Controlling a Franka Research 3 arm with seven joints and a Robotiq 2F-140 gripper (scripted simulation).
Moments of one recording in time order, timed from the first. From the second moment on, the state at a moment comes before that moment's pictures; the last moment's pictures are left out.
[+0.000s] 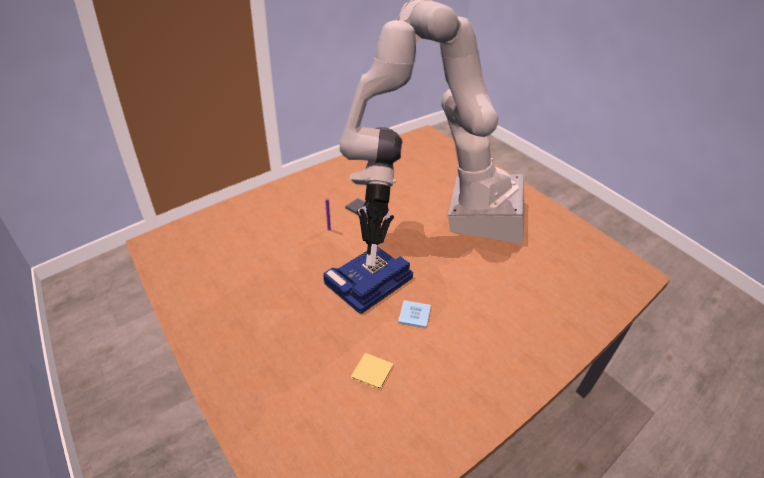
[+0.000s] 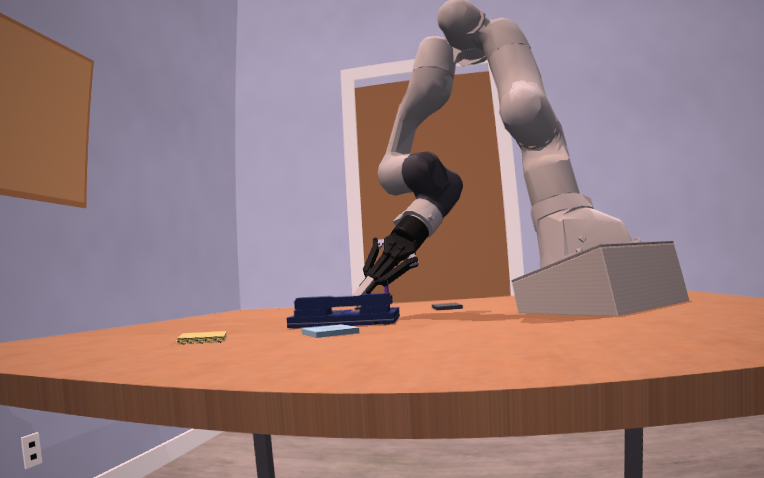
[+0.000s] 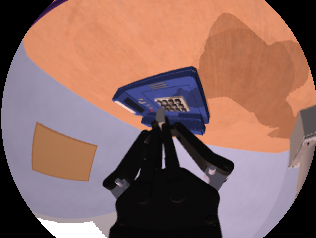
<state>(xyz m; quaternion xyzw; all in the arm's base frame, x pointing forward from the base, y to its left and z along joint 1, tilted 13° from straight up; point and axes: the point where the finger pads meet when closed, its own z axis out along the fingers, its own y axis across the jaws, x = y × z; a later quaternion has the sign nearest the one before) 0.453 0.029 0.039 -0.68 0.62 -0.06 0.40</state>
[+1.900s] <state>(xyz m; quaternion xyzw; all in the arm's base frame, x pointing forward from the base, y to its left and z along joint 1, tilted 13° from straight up) 0.454 0.029 0.046 -0.68 0.61 -0.07 0.40</state>
